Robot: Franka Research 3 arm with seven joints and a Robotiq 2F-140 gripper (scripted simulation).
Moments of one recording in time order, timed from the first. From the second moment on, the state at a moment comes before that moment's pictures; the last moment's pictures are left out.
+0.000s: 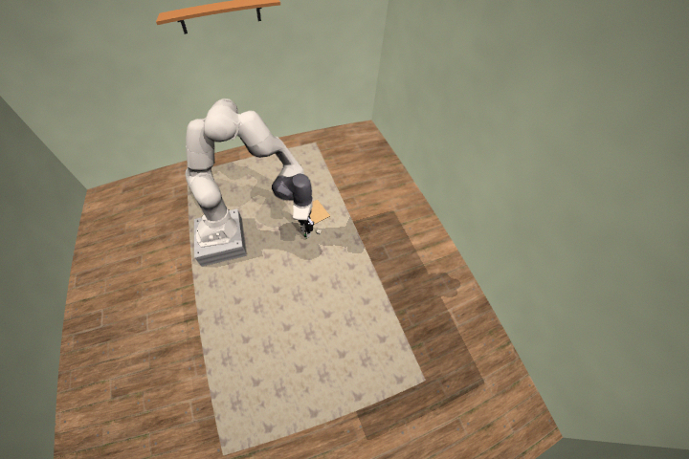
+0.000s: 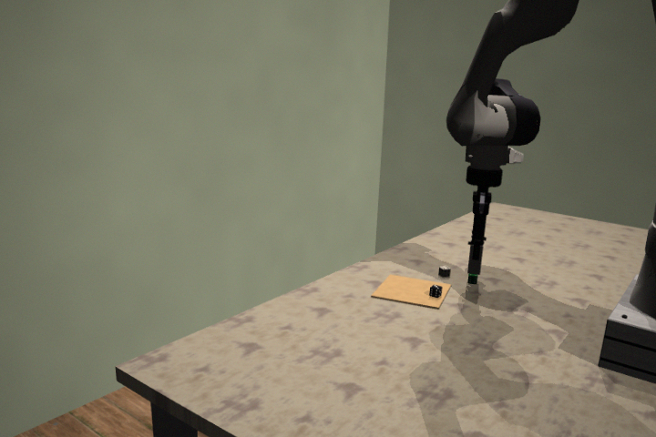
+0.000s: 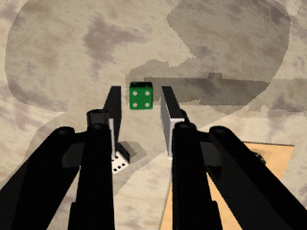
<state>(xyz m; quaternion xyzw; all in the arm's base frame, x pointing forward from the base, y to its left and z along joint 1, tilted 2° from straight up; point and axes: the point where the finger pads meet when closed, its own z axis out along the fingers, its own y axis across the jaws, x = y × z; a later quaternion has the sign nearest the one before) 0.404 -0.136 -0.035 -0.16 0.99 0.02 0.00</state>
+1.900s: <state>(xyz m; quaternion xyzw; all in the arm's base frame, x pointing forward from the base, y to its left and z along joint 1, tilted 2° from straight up) 0.403 -0.134 -0.061 -0.16 0.99 0.02 0.00</state>
